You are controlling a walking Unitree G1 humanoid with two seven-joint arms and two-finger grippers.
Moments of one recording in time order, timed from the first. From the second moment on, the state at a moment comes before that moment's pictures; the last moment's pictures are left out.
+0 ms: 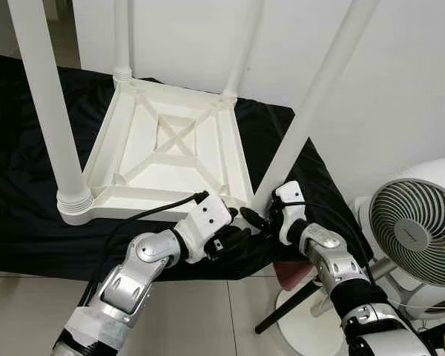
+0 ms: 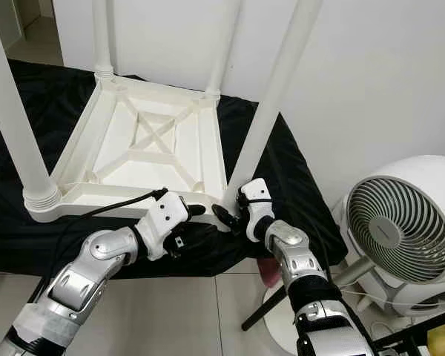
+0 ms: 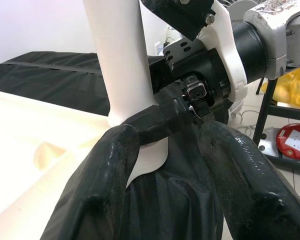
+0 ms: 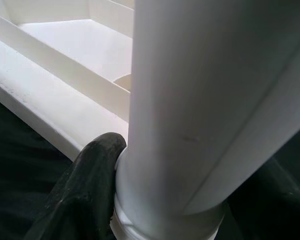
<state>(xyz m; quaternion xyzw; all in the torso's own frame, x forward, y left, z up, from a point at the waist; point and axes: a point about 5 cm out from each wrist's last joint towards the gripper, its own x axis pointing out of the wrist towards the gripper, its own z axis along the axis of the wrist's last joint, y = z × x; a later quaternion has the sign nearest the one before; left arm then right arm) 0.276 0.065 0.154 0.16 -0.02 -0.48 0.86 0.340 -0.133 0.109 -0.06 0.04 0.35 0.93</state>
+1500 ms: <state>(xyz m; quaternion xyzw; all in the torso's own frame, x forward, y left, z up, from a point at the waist) 0.271 0.065 0.149 0.16 -0.02 -0.49 0.86 0.322 -0.104 0.114 0.09 0.03 0.06 0.99</state>
